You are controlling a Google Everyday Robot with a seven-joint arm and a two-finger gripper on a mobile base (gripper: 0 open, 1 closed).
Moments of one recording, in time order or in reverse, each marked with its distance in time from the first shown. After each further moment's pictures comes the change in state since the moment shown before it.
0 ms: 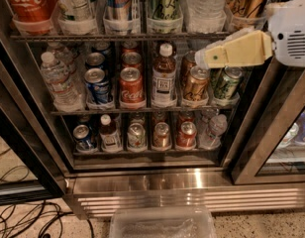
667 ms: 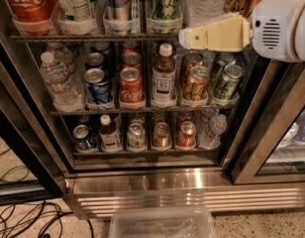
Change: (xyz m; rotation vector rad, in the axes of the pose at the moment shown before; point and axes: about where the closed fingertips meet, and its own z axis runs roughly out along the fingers) arm -0.024 -0.001 0.012 0.127 -0.076 0.132
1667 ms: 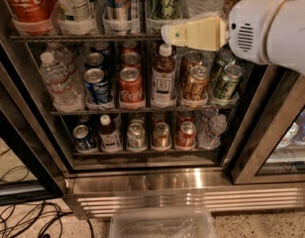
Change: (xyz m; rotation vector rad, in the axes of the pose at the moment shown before) arm -0.012 0.023 0.016 -0.013 -0.085 -0.013
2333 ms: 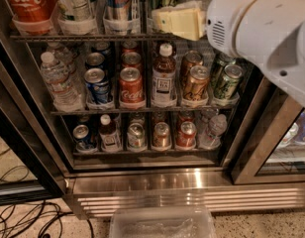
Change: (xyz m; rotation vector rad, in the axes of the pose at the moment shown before) arm -0.027 0.008 0.029 0.073 -0.143 -0.103
